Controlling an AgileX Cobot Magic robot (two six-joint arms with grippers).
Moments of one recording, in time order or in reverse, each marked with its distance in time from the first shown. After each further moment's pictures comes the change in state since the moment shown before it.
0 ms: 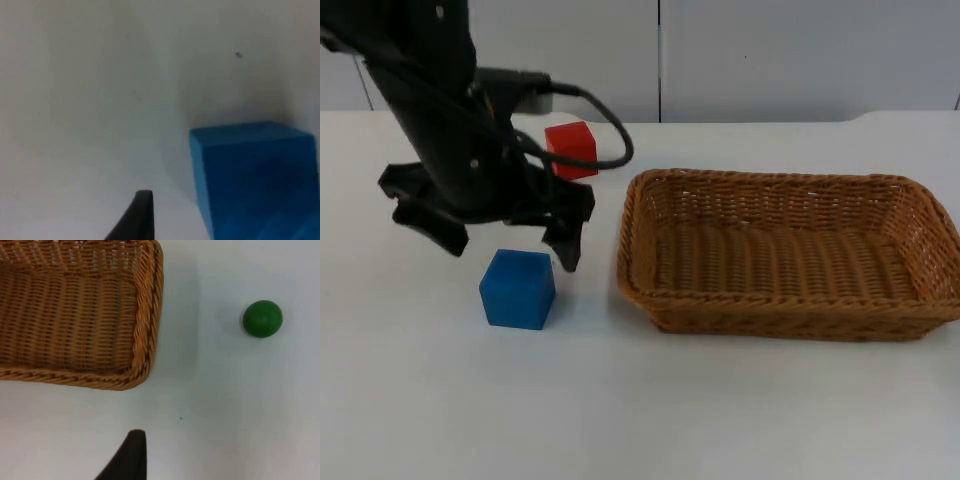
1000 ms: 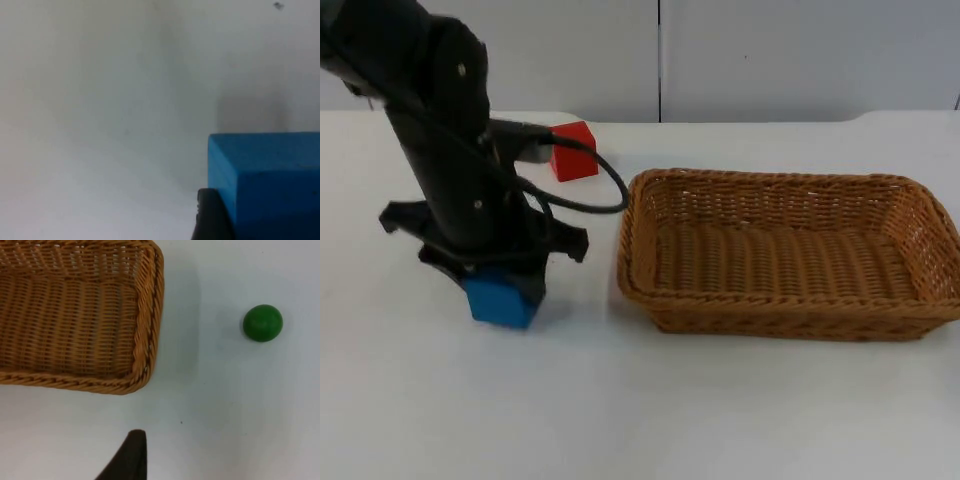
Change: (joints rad) right arm 0.000 0.000 0.000 0.000 -0.011 0.000; left arm 0.000 0.044 -0.003 0.026 0.041 0.007
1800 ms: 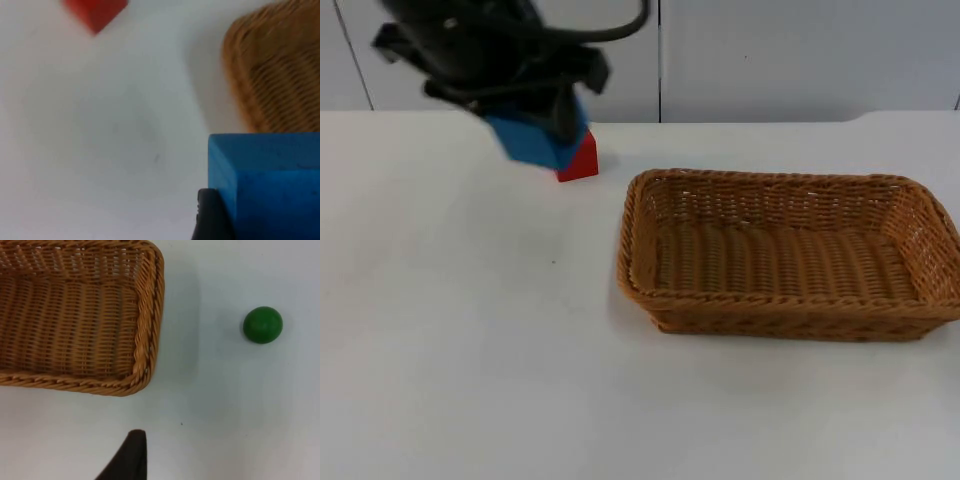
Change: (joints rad) right arm 0.000 0.000 0.000 0.000 -0.004 0.000; left arm -0.064 -0.257 -0.095 -0.120 -0.006 0.188
